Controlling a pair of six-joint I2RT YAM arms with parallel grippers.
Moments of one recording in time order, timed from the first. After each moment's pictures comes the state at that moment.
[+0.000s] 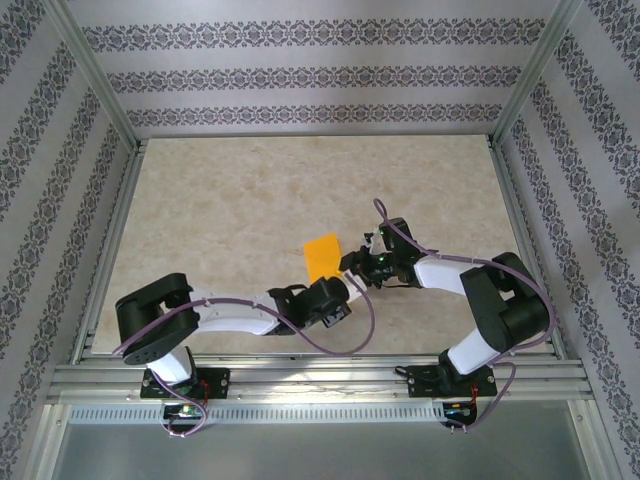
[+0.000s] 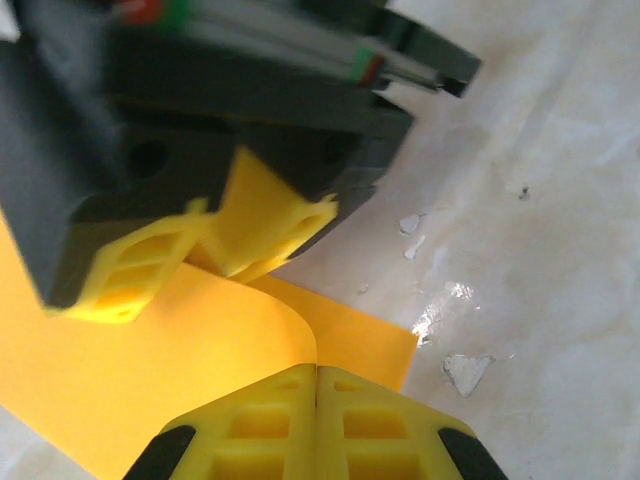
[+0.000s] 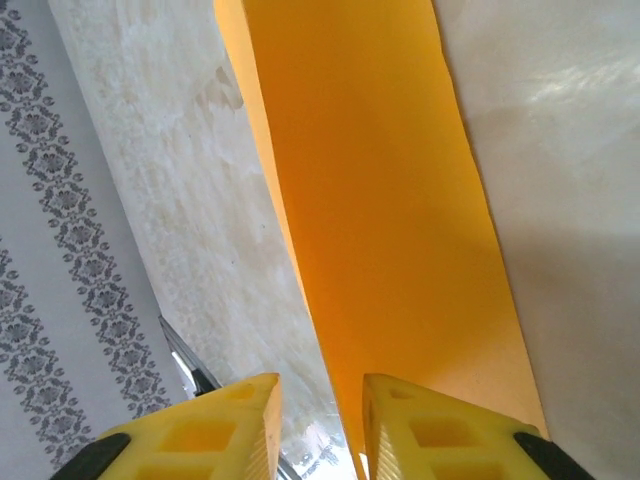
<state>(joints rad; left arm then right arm) -1.12 1.63 0.81 0.04 -0.29 -0.01 0.41 1.56 0.61 0.07 -0.73 0.99</state>
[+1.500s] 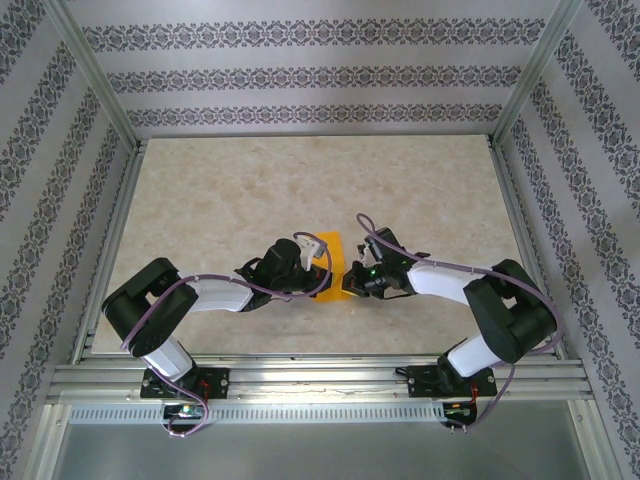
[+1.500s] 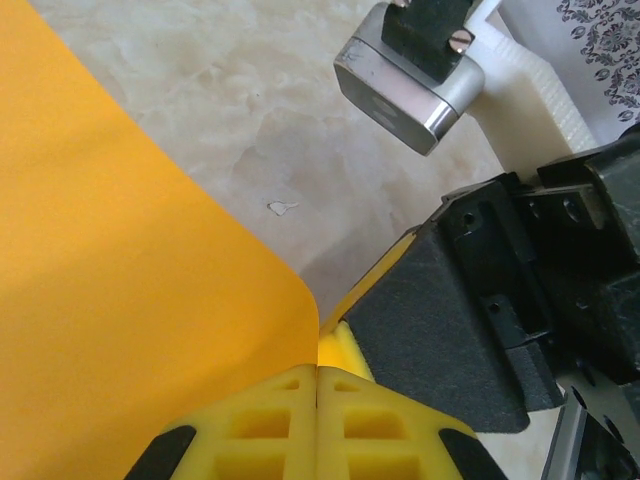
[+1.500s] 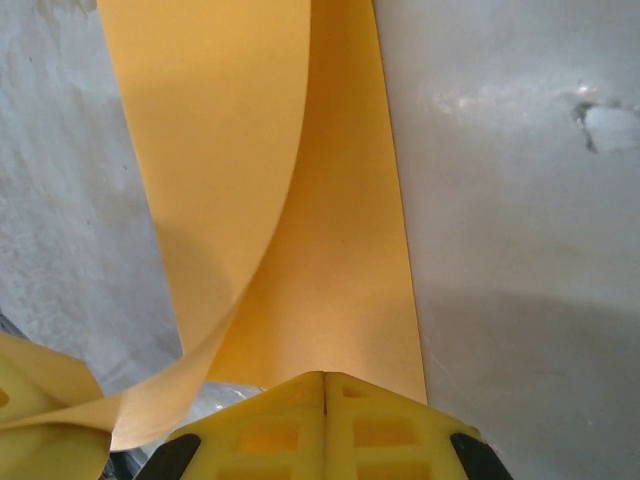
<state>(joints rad) -0.76 1.63 0.63 0.42 0.34 -0.54 0.55 1.53 0.64 -0.16 -0.49 0.84</state>
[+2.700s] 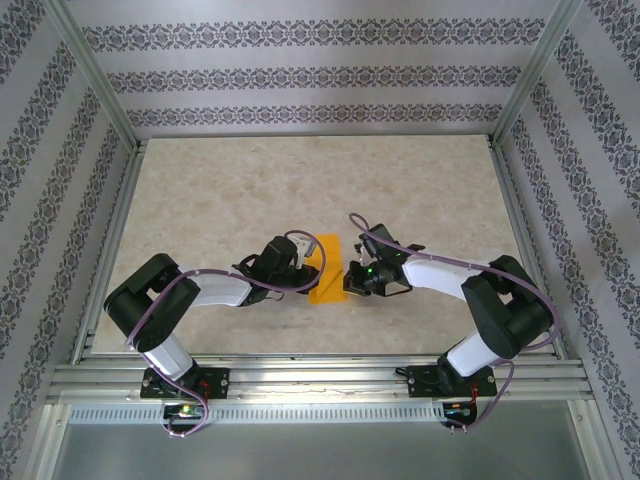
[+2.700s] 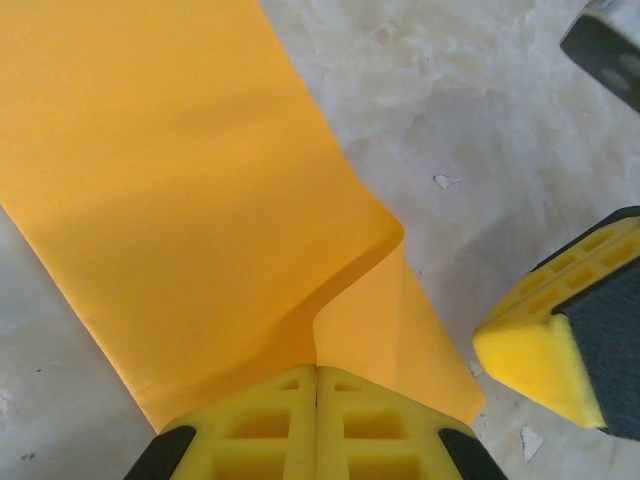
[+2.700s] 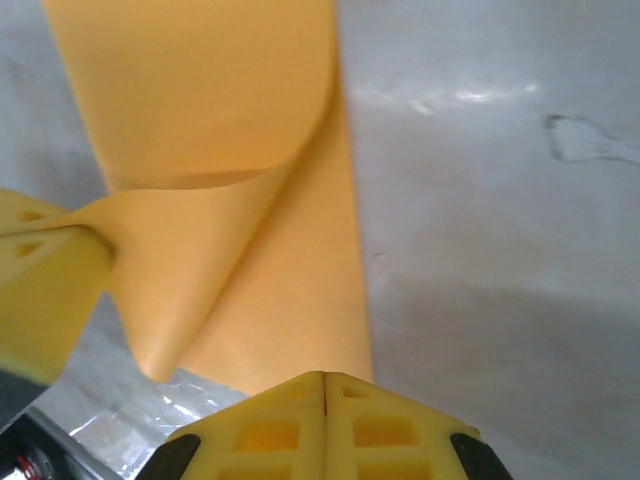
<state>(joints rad) -0.70 1.65 0.65 0.27 0.25 -0.50 0.57 1.55 0.73 -0.31 -0.44 0.75</state>
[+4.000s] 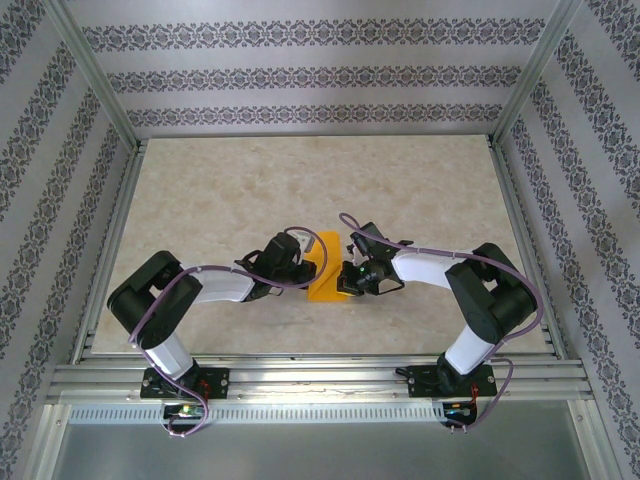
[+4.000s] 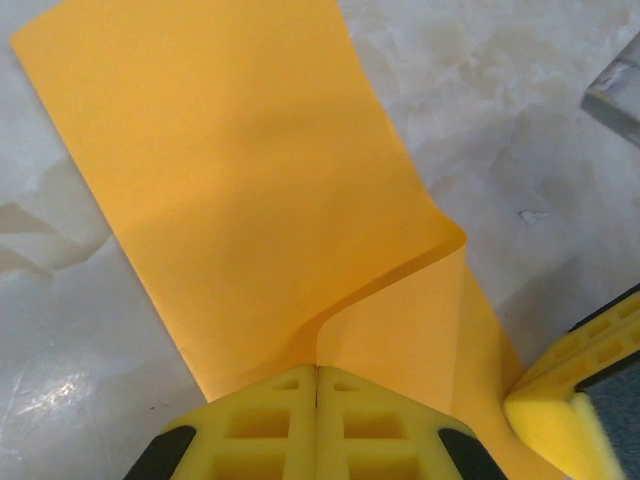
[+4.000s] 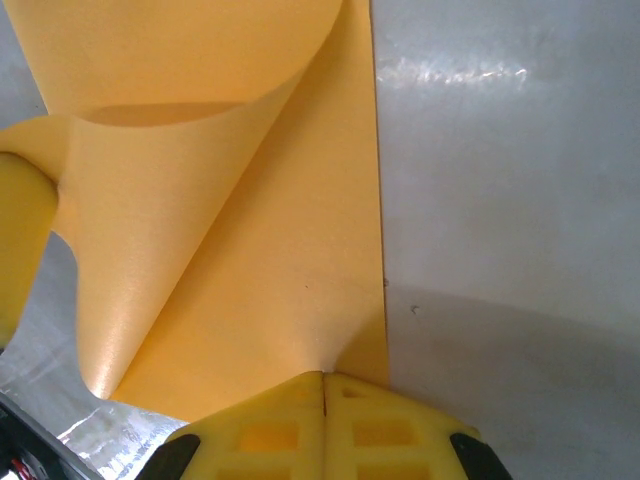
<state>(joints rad) -0.69 1.67 0.69 0.20 0.13 -0.45 0.59 1.66 0.78 -0.31 -0.46 0.75</state>
